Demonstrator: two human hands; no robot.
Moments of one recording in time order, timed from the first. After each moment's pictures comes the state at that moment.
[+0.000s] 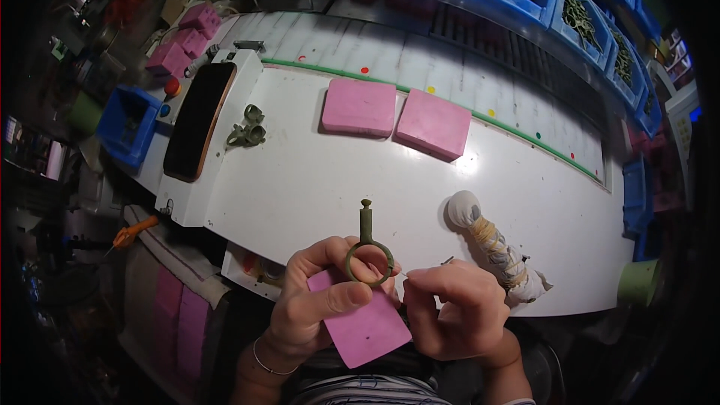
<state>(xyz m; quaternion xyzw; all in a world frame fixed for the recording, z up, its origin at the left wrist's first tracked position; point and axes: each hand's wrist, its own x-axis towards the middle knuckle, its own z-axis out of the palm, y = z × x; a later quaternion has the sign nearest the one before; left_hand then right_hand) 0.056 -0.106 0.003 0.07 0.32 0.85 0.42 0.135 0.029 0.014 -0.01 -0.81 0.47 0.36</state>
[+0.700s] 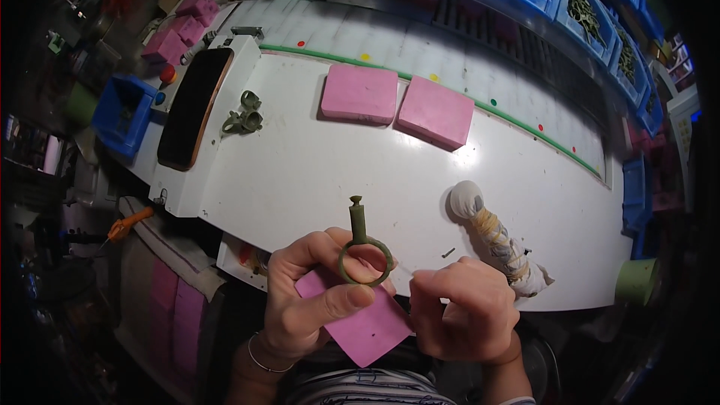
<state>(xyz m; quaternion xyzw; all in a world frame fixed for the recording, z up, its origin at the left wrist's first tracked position) 0.060 -0.111 0.007 0.10 0.37 0.85 0.35 0.138 0.036 0.020 0.08 -0.85 0.38 0.35</state>
